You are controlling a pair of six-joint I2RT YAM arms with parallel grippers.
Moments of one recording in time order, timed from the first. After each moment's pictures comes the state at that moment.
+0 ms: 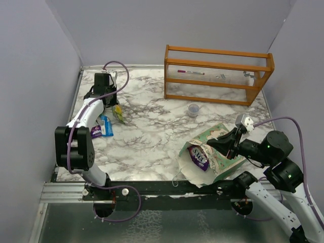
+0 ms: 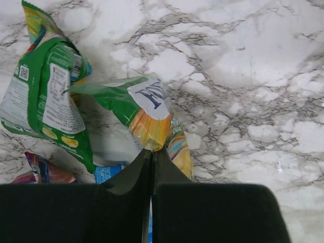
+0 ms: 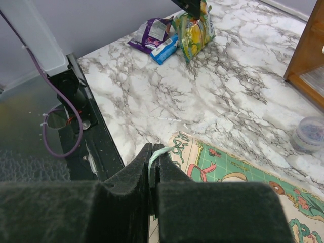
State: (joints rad) left arm -0.05 1.59 1.20 -0.39 0.00 0.00; right arm 0.55 0.41 0.81 -0.51 -0.54 0.10
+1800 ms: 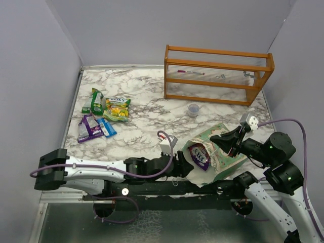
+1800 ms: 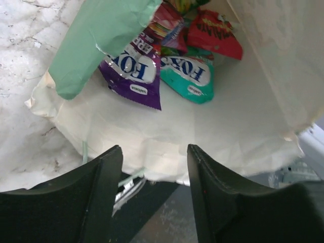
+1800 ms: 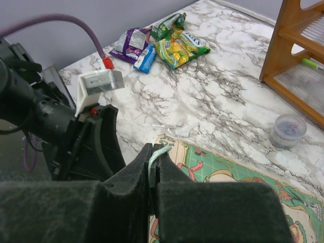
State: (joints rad) left arm -1.47 1.13 0.64 0.00 -0.41 -1.08; right arm 0.45 0.38 0.80 -0.50 -0.54 0.10
